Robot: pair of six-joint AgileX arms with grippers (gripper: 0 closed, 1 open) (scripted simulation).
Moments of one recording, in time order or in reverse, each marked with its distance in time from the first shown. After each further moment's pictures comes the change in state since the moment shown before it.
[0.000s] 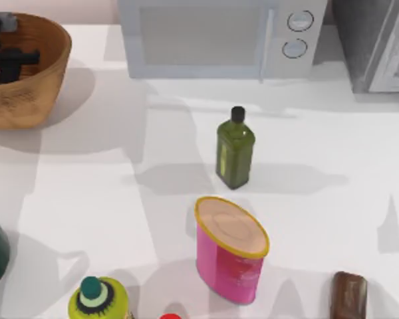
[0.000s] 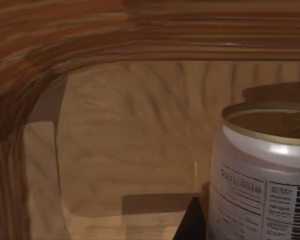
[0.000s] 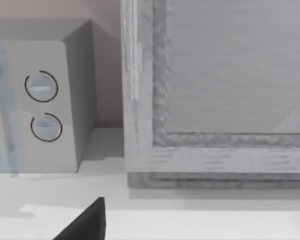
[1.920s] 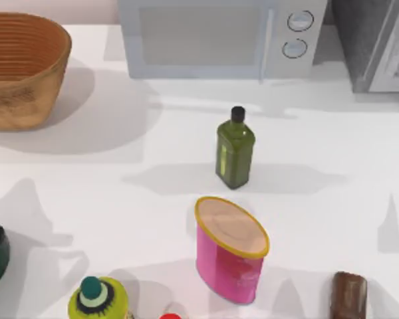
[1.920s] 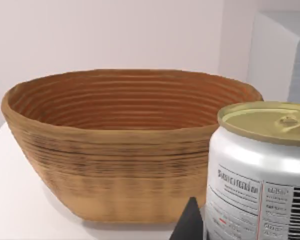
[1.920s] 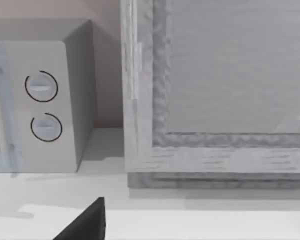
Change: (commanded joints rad) left arm -0.105 -2.541 -2.295 1.188 -0.076 -0.125; right arm 0.000 0.000 0.000 0.000 0.000 0.000
